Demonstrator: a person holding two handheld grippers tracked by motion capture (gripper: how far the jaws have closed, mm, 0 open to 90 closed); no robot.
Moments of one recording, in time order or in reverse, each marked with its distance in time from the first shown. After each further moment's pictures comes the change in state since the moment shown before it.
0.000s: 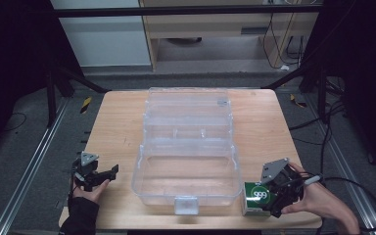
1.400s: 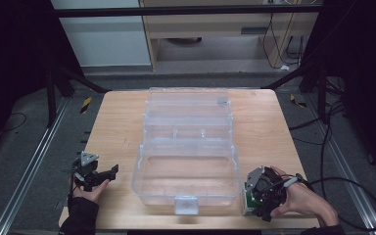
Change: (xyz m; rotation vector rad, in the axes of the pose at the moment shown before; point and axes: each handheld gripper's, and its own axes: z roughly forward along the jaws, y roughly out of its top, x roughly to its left) left arm 0.000 0.000 0.000 -0.001 0.003 0.003; right arm 0.004 0.006 0.051 0.190 0.054 -0.107
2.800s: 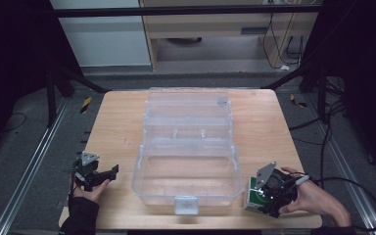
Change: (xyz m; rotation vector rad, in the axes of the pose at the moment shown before) left arm -0.001 0.000 0.002 0.010 -0.002 0.004; right arm -0.005 -0.017 -0.021 -0.053 0.029 0.037
